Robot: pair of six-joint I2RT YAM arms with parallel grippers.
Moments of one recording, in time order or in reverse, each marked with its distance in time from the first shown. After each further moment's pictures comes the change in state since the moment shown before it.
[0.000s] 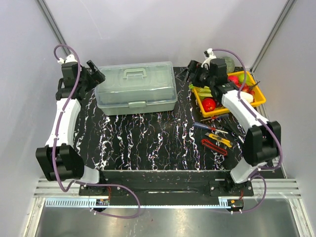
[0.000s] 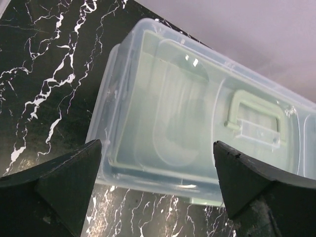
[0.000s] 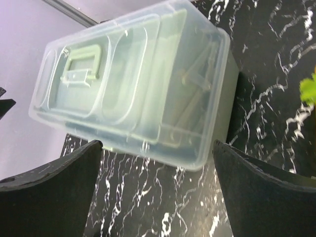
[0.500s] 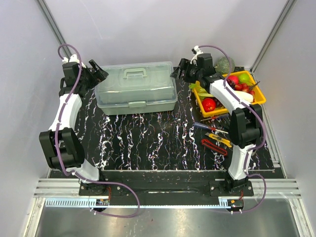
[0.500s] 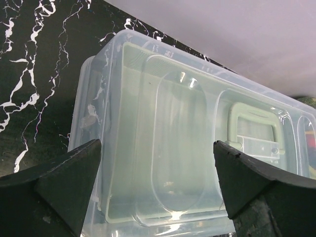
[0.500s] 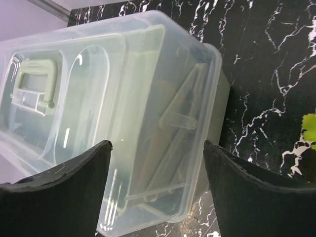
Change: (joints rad) left arm 0.066 0.168 -0.013 0.218 0.219 -0.029; right arm 0.045 0.354 0.312 -0.043 0.028 -0.067
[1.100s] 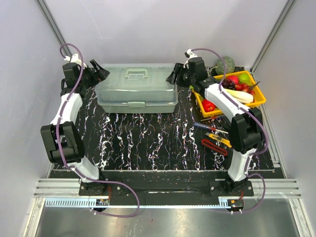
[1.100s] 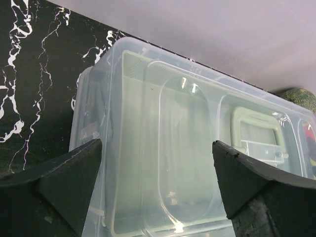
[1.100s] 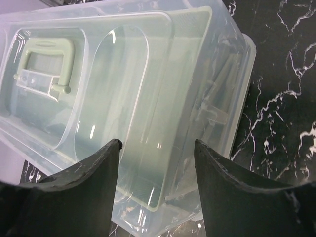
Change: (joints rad) left arm 0.023 0.069 -0.024 0.164 0.126 0.033; right arm 0.108 -0.055 -0.034 -0.041 0.118 0.004
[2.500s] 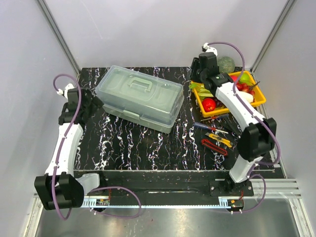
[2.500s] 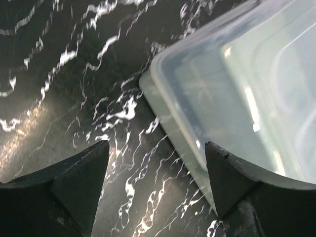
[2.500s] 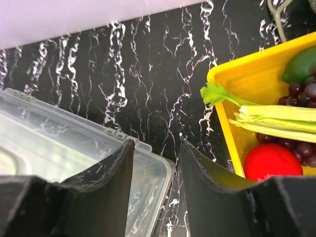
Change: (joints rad) left arm -0.097 -0.523 -0.299 -0.479 -0.541 -0.180; right arm -0.033 -0.206 -0.014 -0.212 0.383 -0.053
